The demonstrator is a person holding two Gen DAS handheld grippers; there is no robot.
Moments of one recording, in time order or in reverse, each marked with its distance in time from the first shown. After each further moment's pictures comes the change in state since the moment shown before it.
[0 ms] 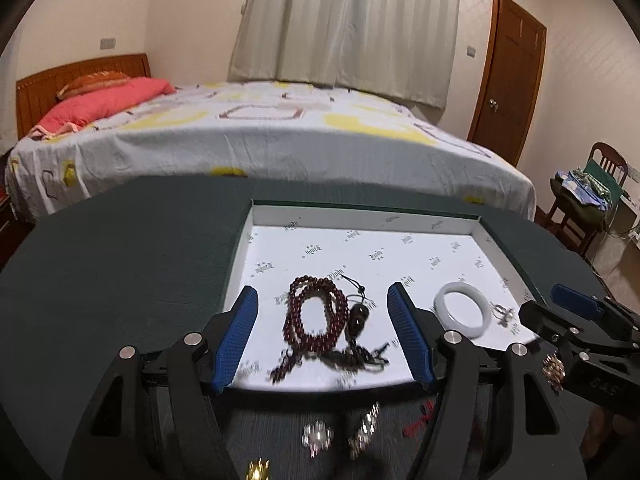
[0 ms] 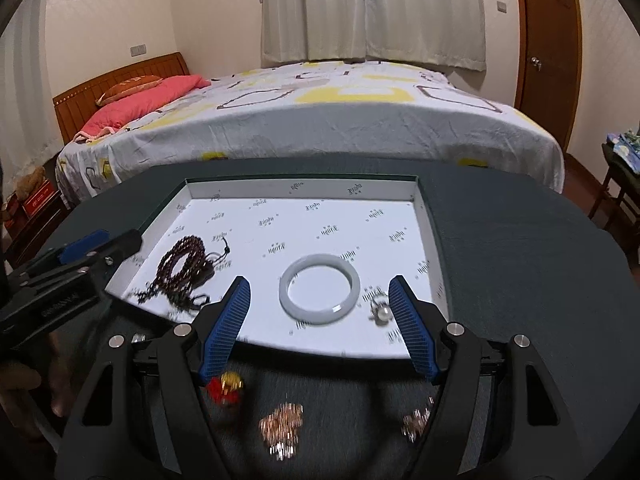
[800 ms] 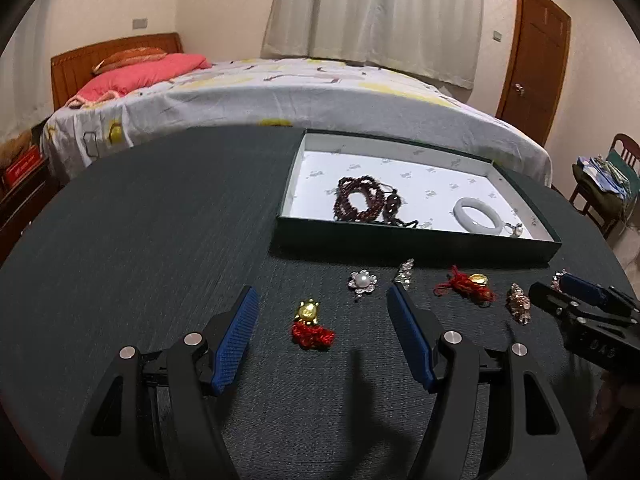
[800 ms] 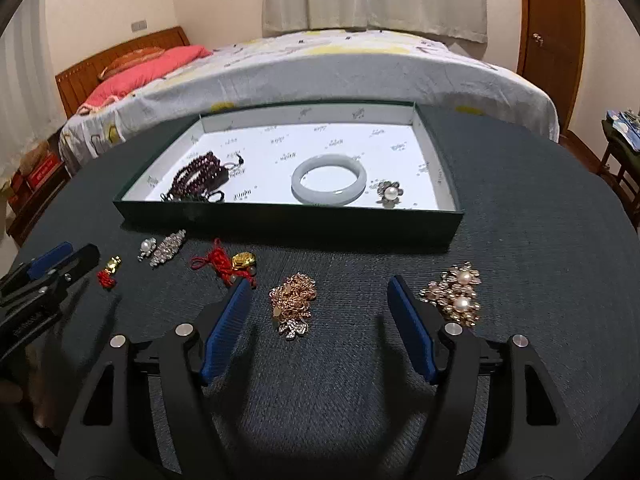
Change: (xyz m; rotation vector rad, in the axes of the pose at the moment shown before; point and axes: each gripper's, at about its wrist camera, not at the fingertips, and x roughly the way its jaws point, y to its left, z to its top) left arm -0.052 0.018 -0.078 -0.048 0.094 0.104; right arm -0.013 0.009 -0.067 -0.003 0.126 0.009
